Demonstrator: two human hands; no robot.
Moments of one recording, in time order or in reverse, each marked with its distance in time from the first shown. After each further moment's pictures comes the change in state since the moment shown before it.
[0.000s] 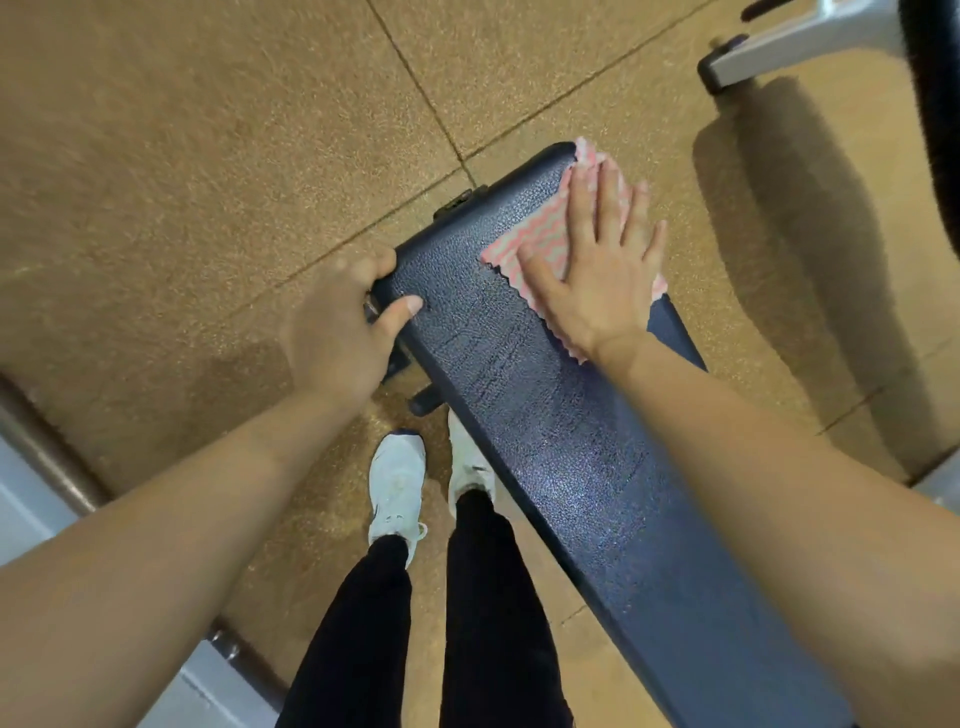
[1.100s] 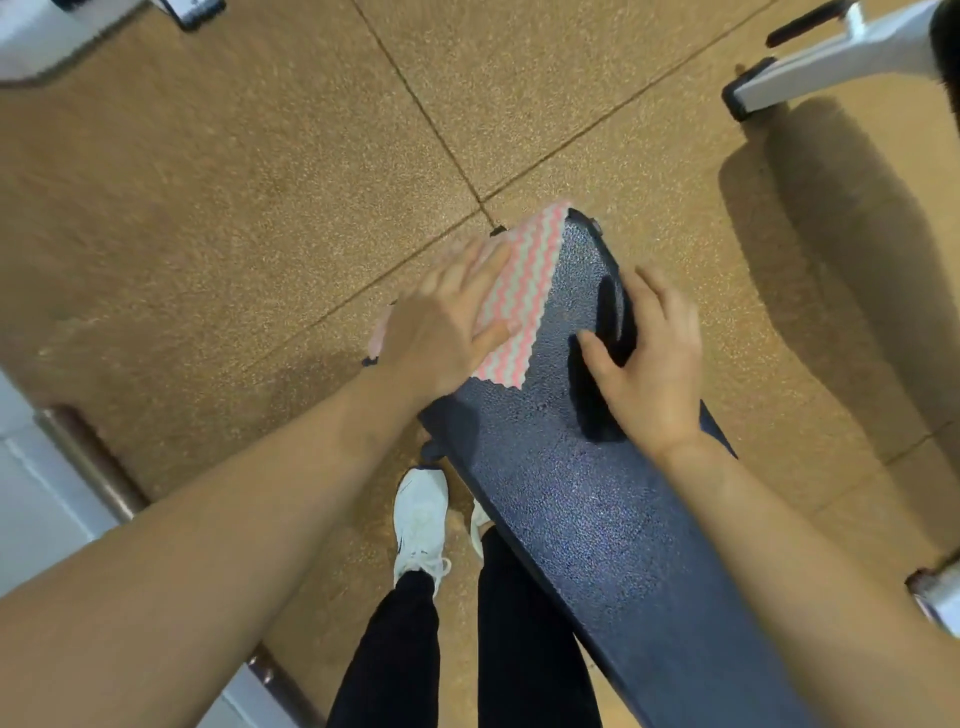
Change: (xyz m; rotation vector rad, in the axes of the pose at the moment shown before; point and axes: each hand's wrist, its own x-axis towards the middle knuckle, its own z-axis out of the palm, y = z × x) left_hand 0.066 0.058 0.038 0.325 -0.302 0.432; right_hand -0.030 0.039 -0.022 0.419 0.206 0.008
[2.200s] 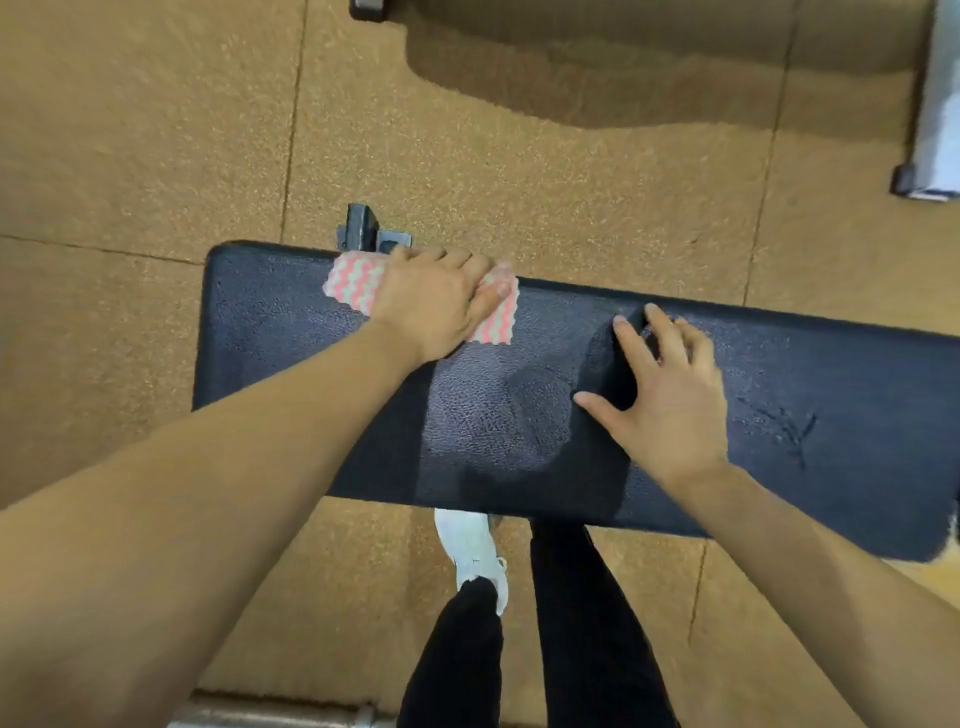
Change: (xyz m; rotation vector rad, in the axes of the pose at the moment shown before) left_hand 0.054 0.189 0.100 0.684 -0.279 0.818; right_hand -0.245 0.101 -0.032 -0.169 0.020 0.768
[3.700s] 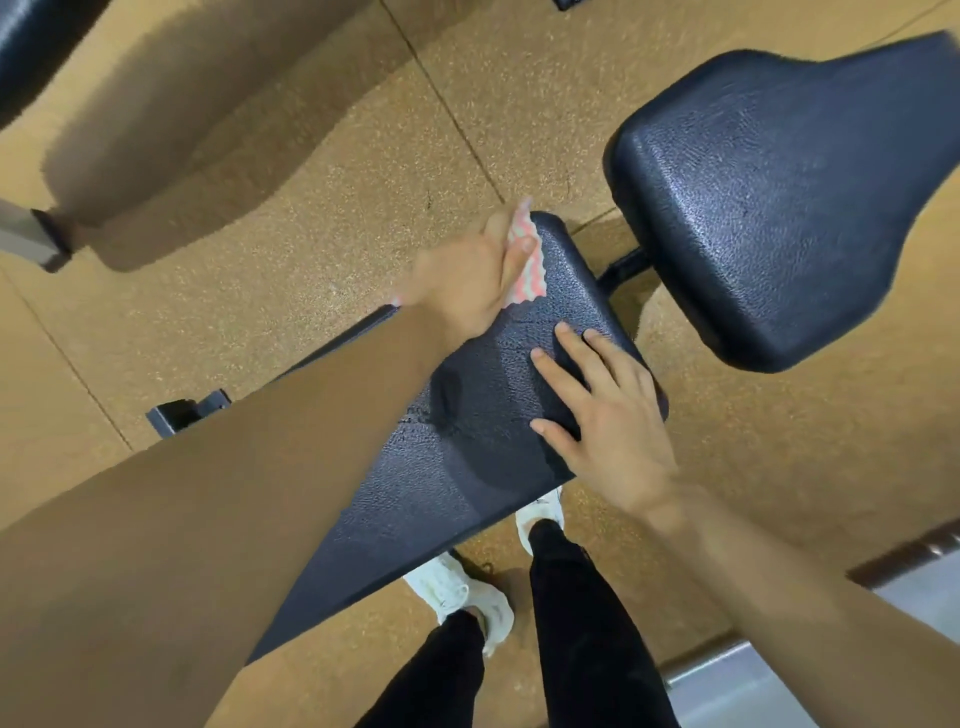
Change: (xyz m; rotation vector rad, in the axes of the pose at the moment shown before) left_hand 0.187 0.438 -0.007 -0.040 -0.120 0.473; right_hand -0.121 0.286 0.036 0.366 0.178 0.248
